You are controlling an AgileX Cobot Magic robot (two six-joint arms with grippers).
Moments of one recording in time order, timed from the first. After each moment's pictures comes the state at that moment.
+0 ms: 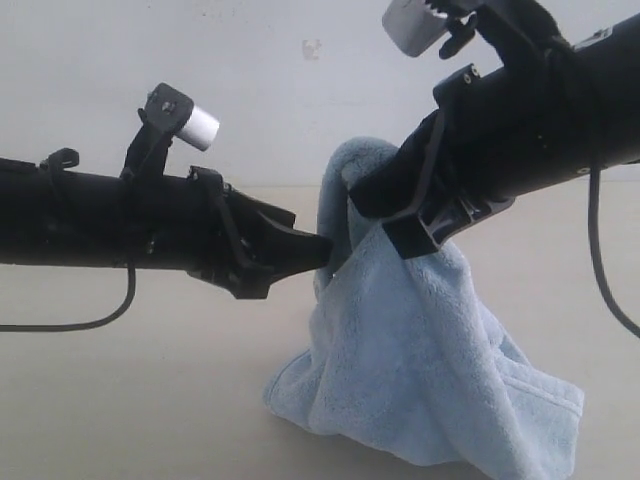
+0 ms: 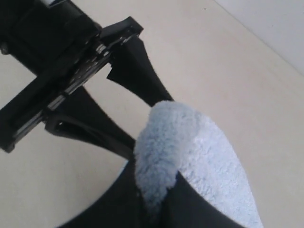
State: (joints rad) left arm -0.42 1.55 -0.85 -1.74 0.61 1.90; right arm 0.49 1.28 -1.05 0.71 0.67 -0.95
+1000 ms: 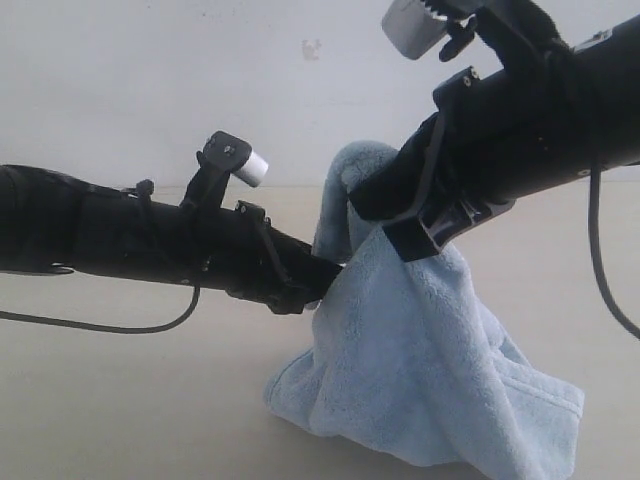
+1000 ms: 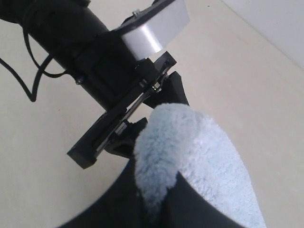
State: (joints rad) left arm -0.43 1.78 -0.95 -1.74 0.63 1.90; right arm 0.49 1.28 -1.05 0.71 0.68 -0.95
